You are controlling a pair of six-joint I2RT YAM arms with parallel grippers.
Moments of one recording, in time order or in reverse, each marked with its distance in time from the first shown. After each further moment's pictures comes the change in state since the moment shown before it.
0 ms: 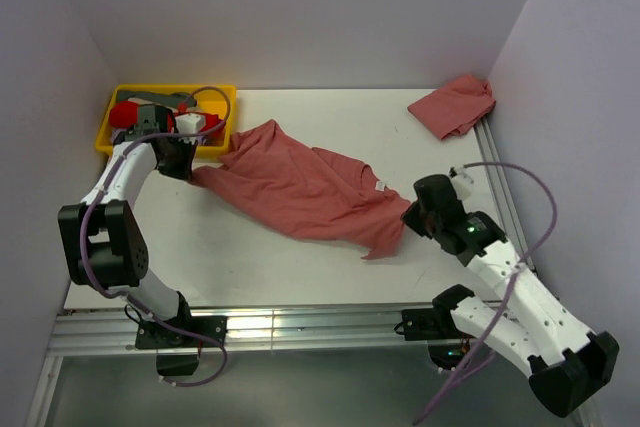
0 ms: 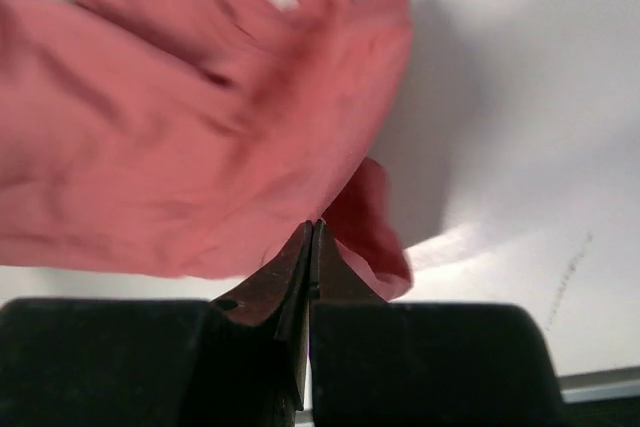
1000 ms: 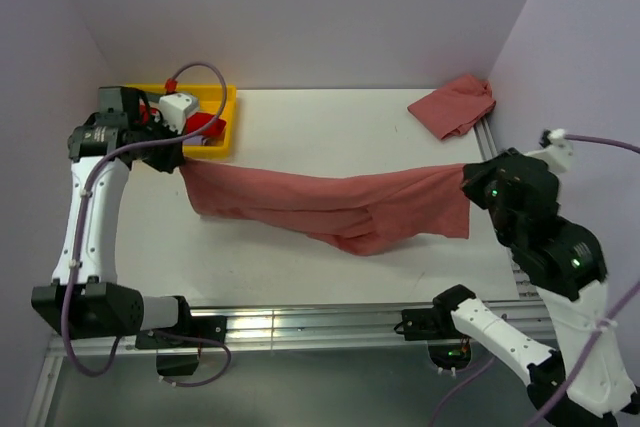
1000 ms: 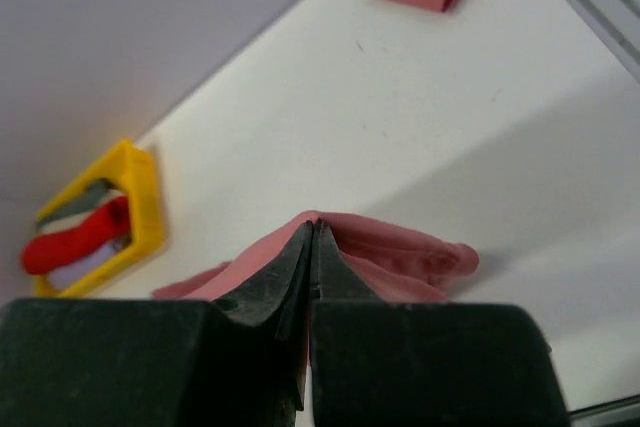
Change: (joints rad) left arm -0.020 -0.320 0.263 -0.386 0.145 0.153; right arm -0.041 -0.064 0.734 -0.322 0.254 -0.219
